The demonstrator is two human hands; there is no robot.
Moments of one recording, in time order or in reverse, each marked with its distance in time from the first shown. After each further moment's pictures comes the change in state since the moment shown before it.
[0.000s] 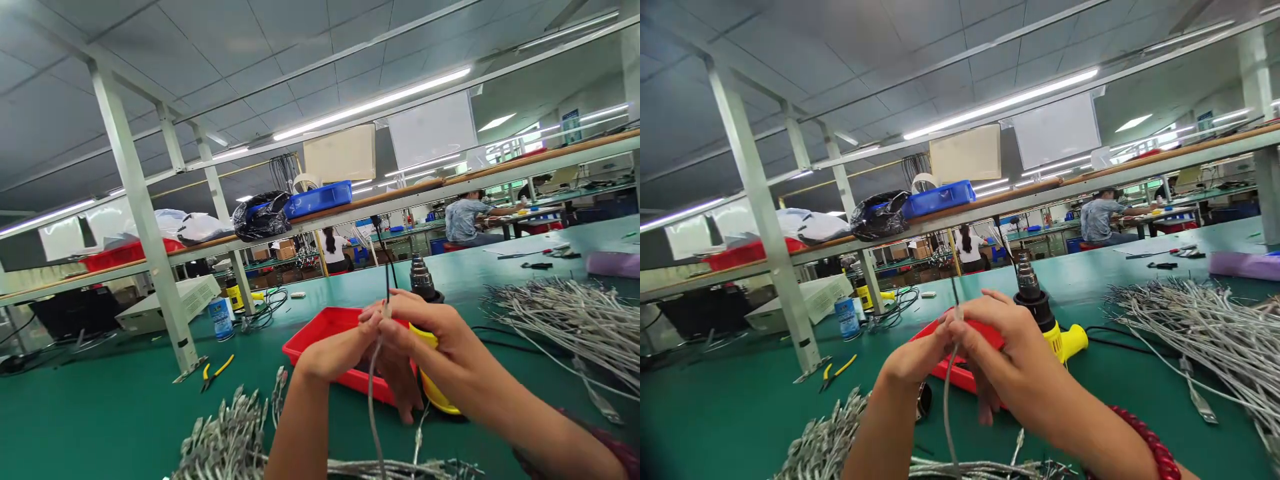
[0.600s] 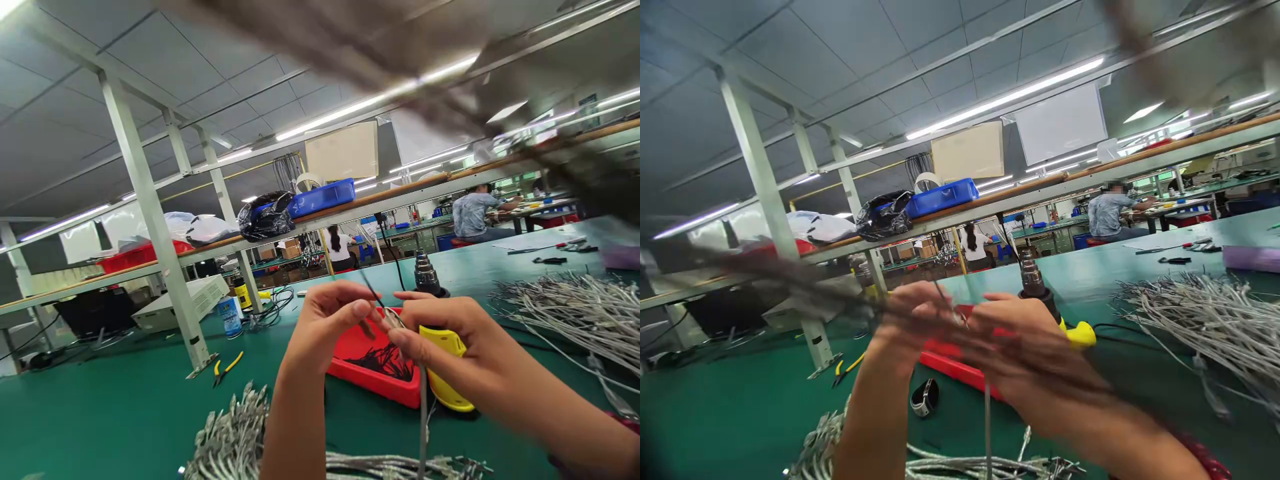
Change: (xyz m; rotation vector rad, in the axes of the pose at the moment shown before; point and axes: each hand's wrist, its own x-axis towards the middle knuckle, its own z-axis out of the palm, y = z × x) left_hand -0.014 0.043 0.018 -0.029 0.323 0.392; right_hand -0.003 -0.014 -0.013 -0.117 -0.011 0.114
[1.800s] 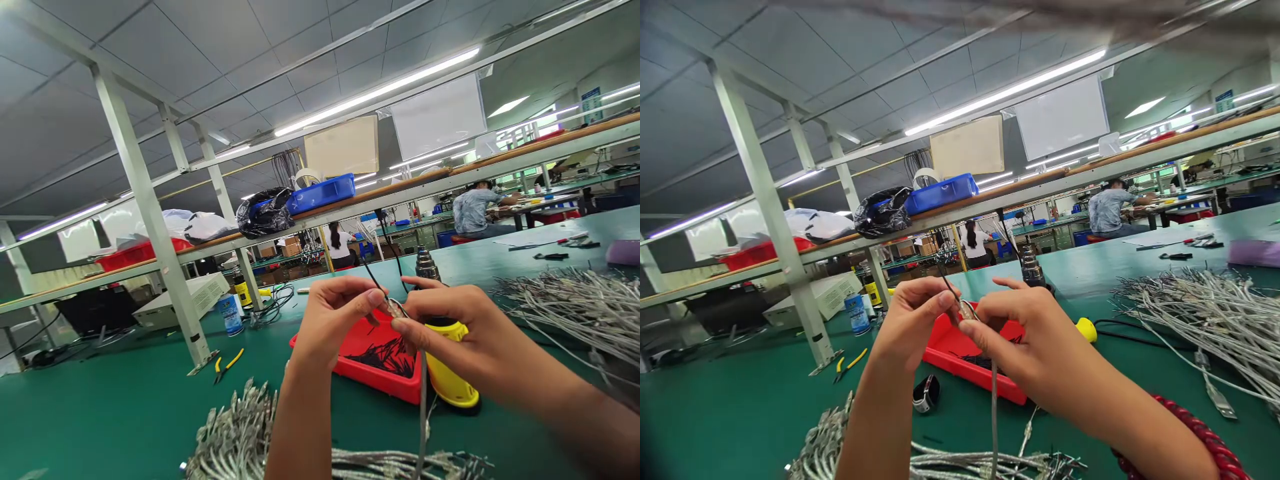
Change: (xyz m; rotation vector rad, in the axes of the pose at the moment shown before) left_hand 0.004 -0.005 0.007 0.045 0.113 -0.035; right_hand 0.005 0.014 -0.008 -0.085 -0.056 -0.132
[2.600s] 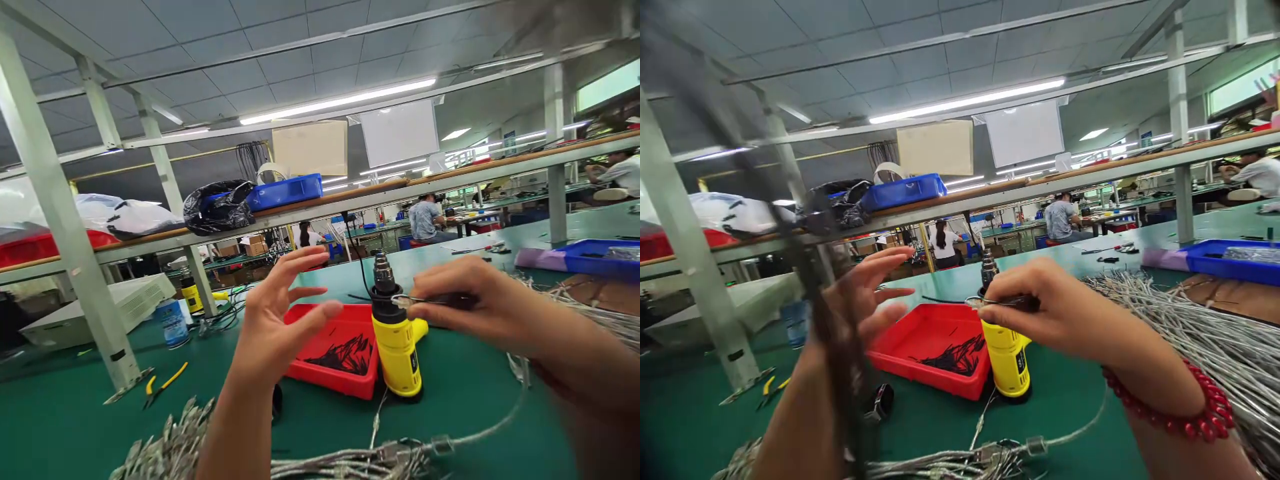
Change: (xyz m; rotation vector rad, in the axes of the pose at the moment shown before) left_hand -0.004 0.007 0.001 0.449 0.152 0.332; right_hand -0.005 0.002 -0.081 -0.158 -0.221 0.019
